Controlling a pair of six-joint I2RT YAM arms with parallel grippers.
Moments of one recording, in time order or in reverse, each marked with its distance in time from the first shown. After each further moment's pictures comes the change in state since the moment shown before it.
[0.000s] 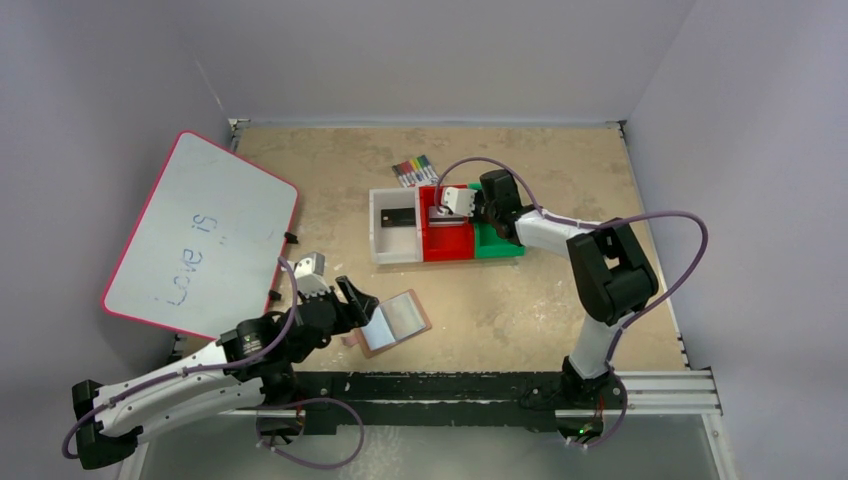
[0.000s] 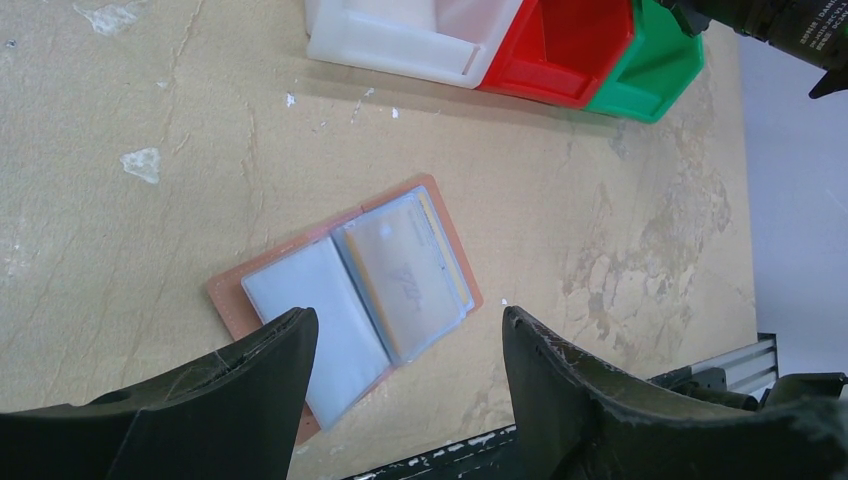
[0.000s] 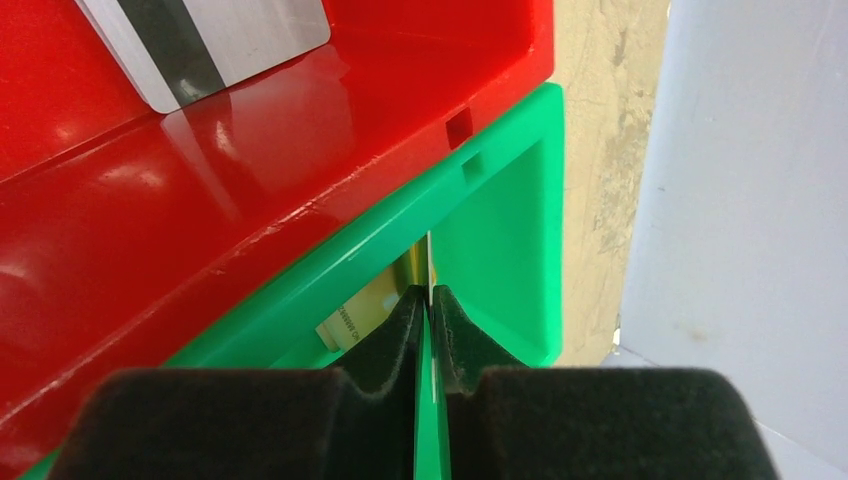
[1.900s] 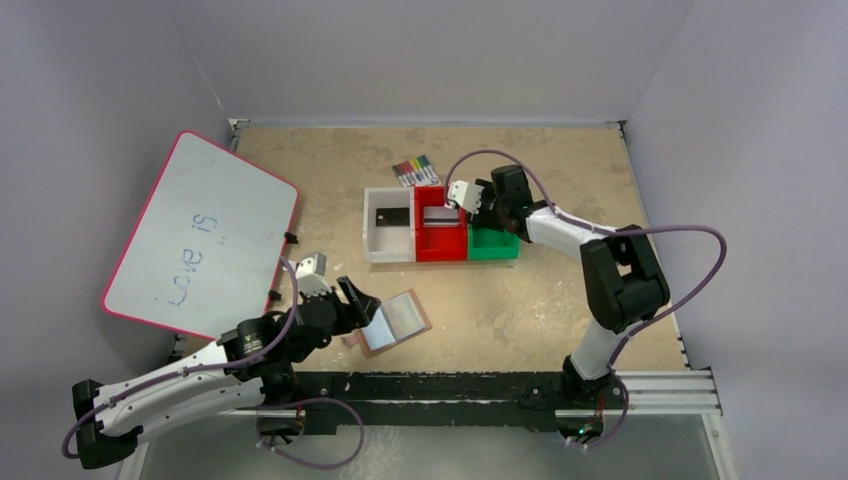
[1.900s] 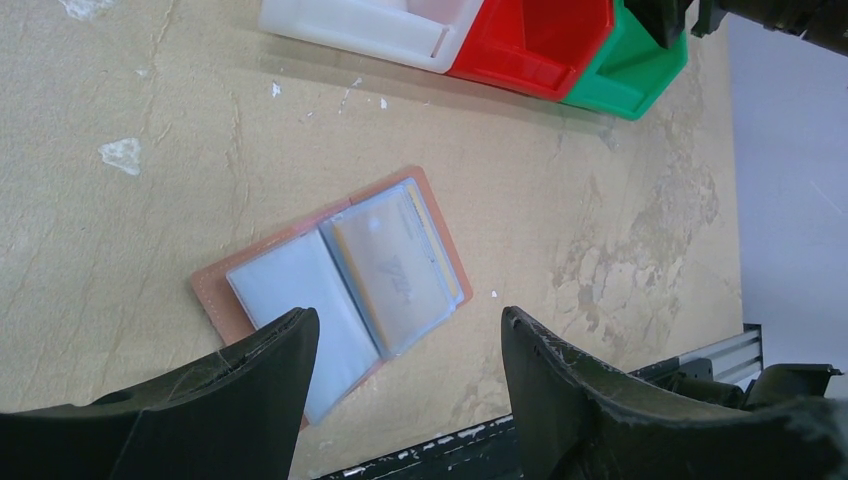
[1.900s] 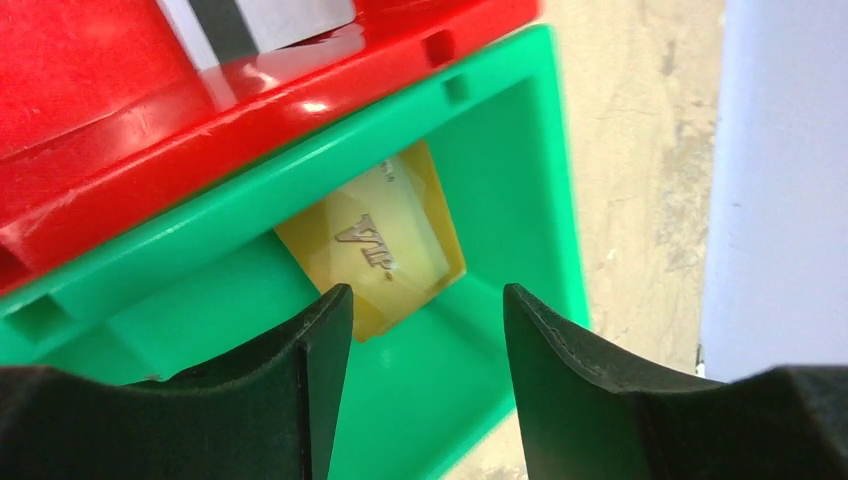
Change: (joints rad) left arm 0.000 0.005 0.000 0.009 0.024 -0.014; right arm -0.043 -0.043 0.006 -0.107 -0.172 0.108
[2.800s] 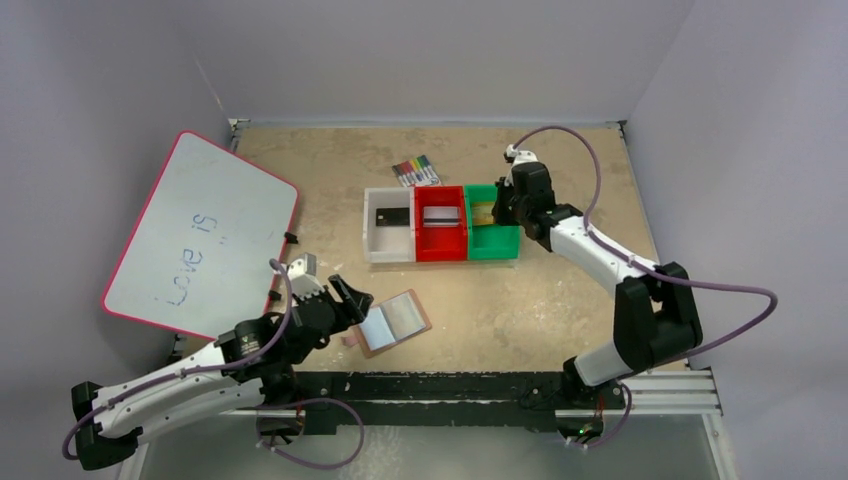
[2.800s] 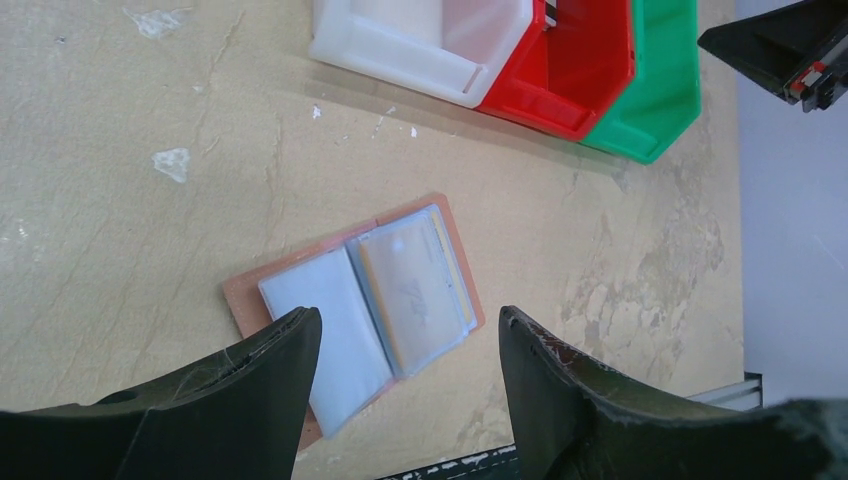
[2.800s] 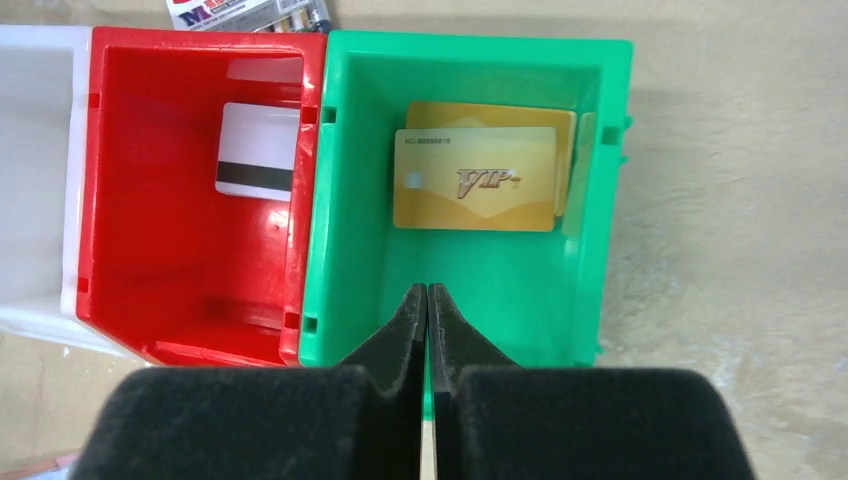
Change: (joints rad) left arm 0.000 -0.016 0.000 -0.036 -0.072 -0.061; right arm -0.027 -0.271 -0.056 -0.090 0.089 1.287
